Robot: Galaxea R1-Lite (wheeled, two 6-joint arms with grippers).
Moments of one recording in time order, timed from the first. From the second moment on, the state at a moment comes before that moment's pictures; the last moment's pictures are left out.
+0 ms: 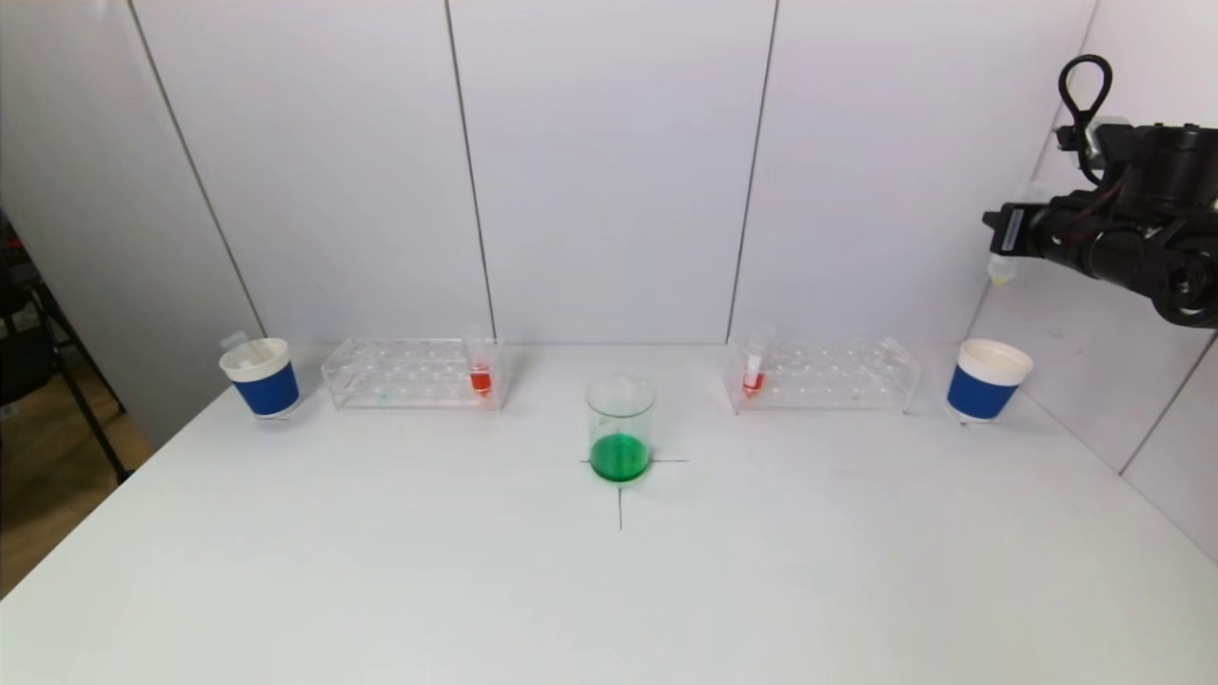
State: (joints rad) left arm -0.01 0.00 0.00 0.01 -0.01 0.05; right arm -0.17 2.04 -1.47 -0.44 0.06 -0.01
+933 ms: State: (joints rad) left arm -0.01 0.00 0.00 0.01 -0.01 0.05; right arm -0.30 2.18 -1.34 -0.60 0.11 -0.01
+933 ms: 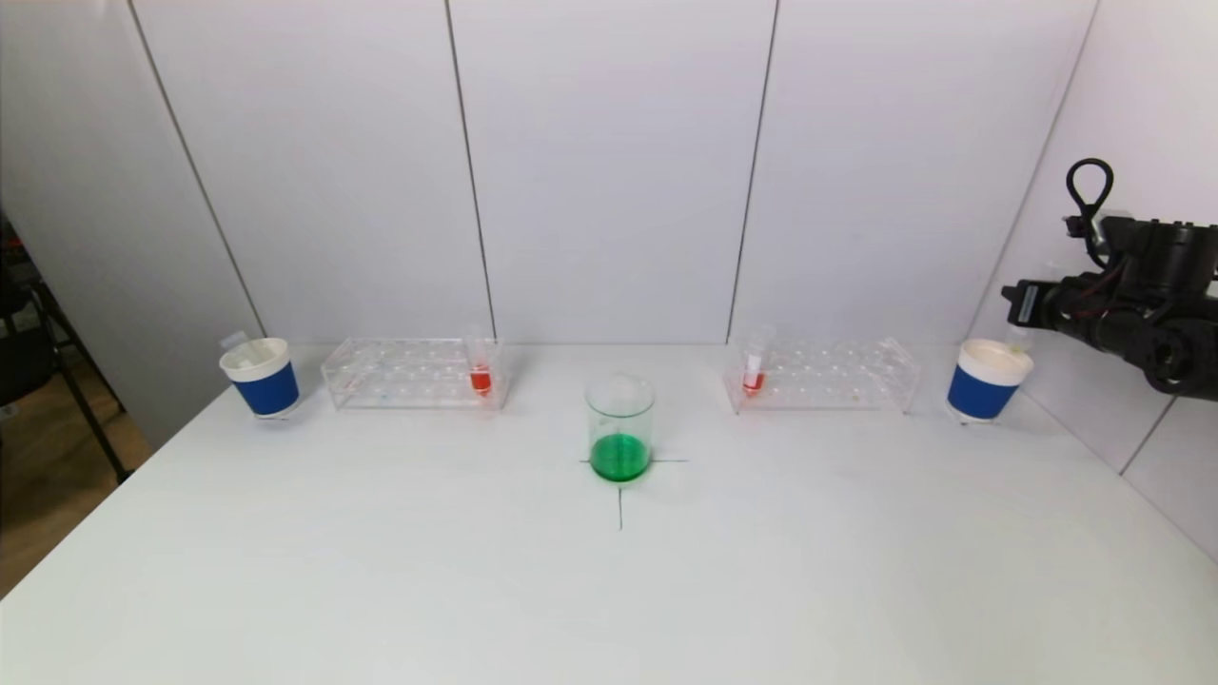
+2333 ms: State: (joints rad) left arm -0.01 0.00 0.00 0.01 -0.01 0.05; right arm -0.29 2.28 -1.28 -0.70 0.12 0.01
